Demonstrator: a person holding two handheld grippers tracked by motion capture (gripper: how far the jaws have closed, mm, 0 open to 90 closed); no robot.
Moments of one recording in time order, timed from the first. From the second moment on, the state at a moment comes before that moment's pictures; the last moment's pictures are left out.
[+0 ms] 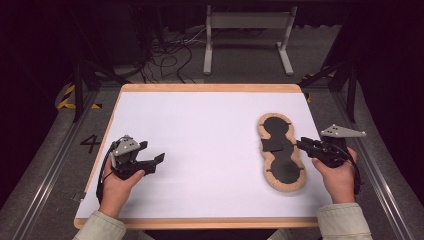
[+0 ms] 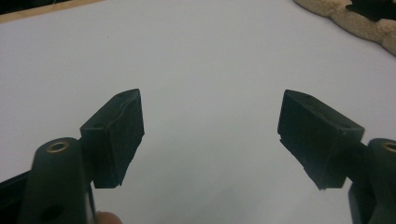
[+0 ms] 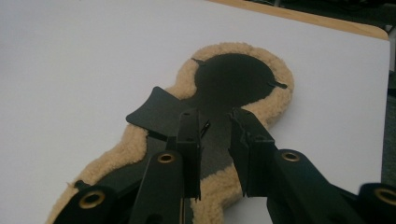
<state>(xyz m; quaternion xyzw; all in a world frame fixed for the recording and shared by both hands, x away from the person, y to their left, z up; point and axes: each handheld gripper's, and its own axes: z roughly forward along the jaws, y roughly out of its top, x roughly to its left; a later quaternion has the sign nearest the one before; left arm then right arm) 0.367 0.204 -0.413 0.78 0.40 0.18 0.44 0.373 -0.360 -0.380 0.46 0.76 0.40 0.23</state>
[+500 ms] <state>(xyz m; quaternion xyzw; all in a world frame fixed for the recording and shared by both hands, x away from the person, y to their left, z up) 0.373 0.197 -0.421 0.79 0.40 0.18 0.44 0.403 -0.383 -0.390 0.52 0.76 0.33 0.20</state>
